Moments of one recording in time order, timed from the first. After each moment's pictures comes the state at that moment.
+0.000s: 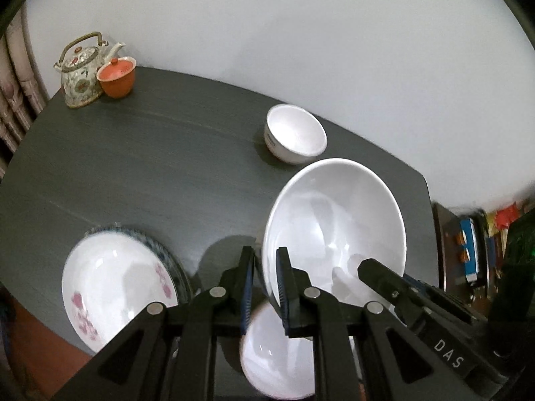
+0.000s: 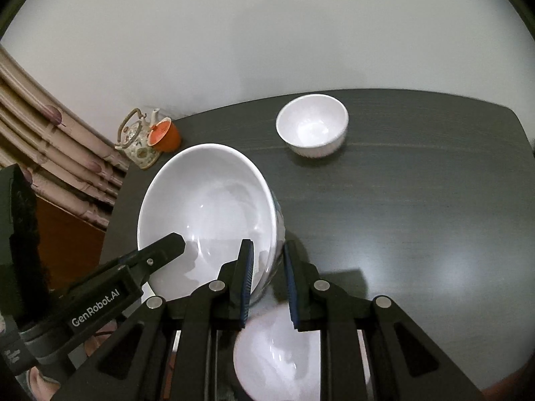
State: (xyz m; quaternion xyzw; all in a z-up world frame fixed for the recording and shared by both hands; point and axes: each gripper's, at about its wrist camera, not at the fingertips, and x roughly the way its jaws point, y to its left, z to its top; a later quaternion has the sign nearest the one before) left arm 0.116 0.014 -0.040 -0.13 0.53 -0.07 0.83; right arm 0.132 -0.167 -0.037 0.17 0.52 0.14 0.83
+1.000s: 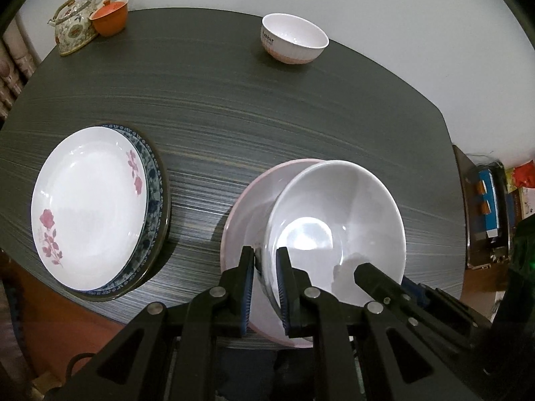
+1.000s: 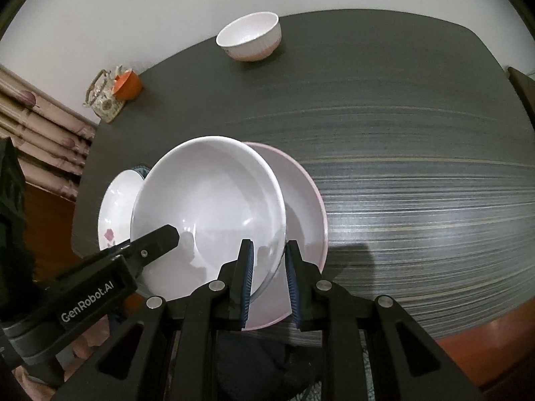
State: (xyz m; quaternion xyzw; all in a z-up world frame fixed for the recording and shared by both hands) left arm 0.052 -0.024 -0.123 -0.09 0.60 -0.07 0.79; right arm 0.033 -0.195 -0.124 0.17 0.58 0.10 0.79
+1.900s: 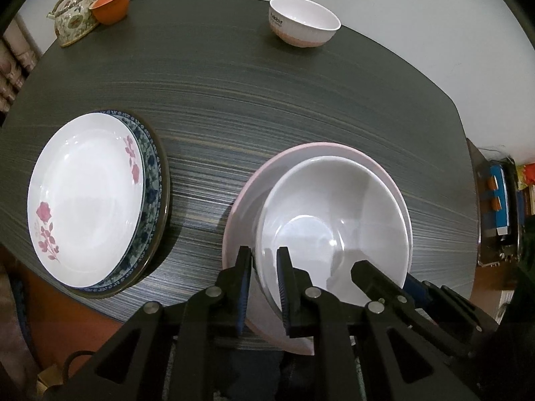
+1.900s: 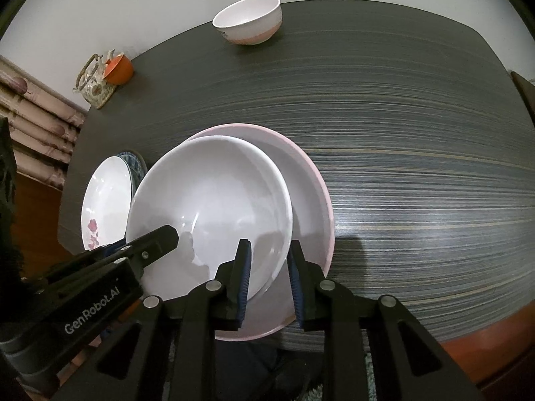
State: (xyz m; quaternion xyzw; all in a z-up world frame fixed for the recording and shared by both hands) left arm 0.054 -0.029 -0.138 -0.08 0.62 -0.05 0.78; right arm 0.030 -0.180 -0.143 0.15 0.60 0.09 0.78
